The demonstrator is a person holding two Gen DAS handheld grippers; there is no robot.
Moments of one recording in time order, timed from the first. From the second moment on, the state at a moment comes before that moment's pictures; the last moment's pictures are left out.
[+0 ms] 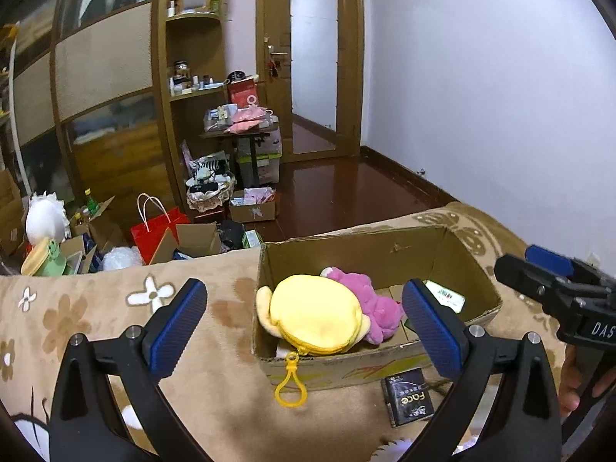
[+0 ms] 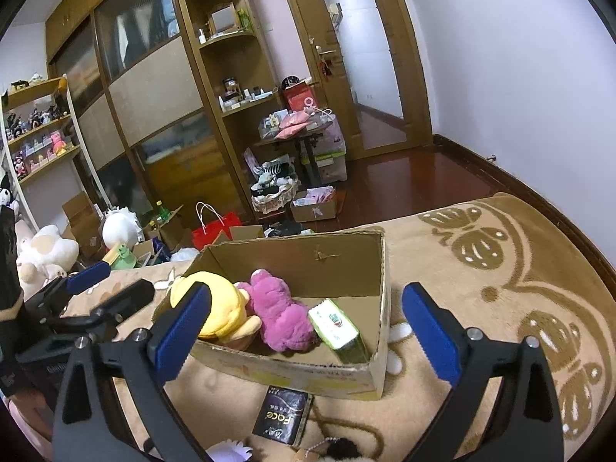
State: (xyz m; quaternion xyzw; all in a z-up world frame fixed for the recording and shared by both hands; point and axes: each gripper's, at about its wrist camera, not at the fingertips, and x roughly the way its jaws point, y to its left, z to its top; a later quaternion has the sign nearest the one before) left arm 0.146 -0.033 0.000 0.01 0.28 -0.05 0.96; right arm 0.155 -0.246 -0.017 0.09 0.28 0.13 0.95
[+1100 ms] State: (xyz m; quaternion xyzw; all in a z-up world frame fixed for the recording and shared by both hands) left arm 0.059 -0.066 -0.035 0.03 0.38 -0.11 0.92; right arm 0.080 -0.252 -0.037 0.11 0.38 0.09 0.92
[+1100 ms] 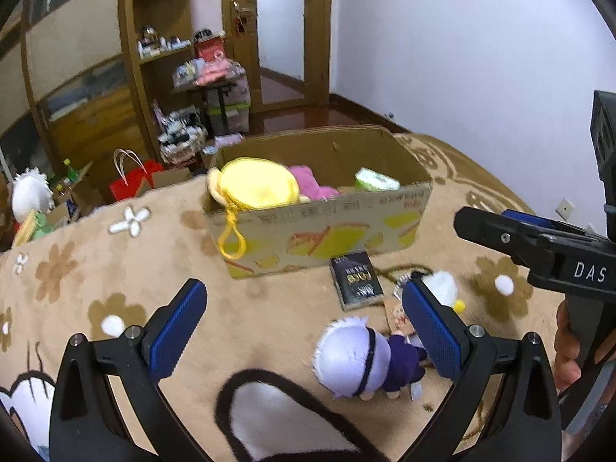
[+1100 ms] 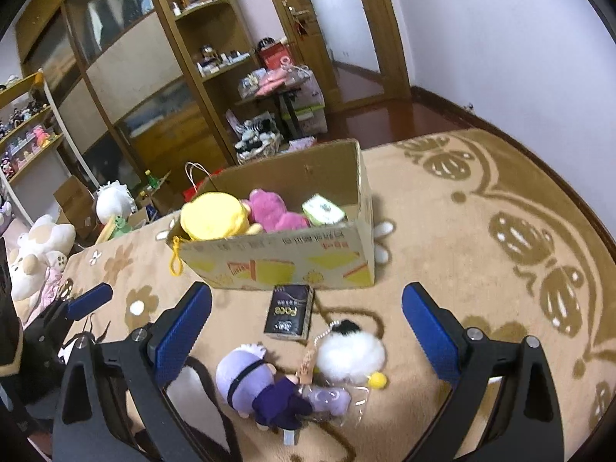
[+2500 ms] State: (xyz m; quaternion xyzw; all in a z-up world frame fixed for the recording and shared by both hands) left arm 0.095 -0.107 -0.153 0.03 0.55 -0.13 0.83; right arm 0.119 -0.254 -0.154 0.13 0.54 0.04 0.83
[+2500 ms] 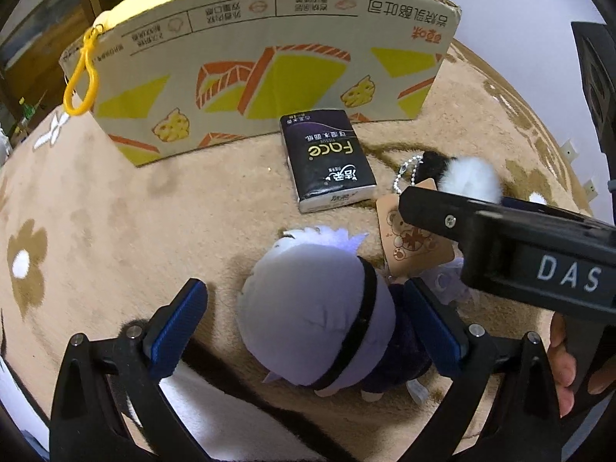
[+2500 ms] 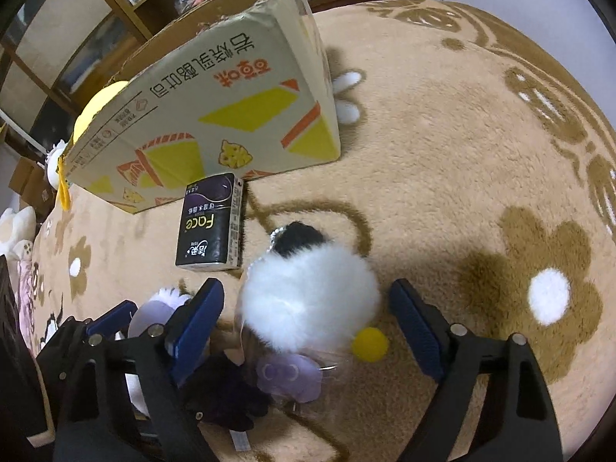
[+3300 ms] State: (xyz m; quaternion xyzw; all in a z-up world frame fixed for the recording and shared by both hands) left arm 0.088 -0.093 -0.138 0.04 0.53 -0.11 0.84; right arm 0.119 -0.250 -0.153 0.13 0.55 0.05 0.82
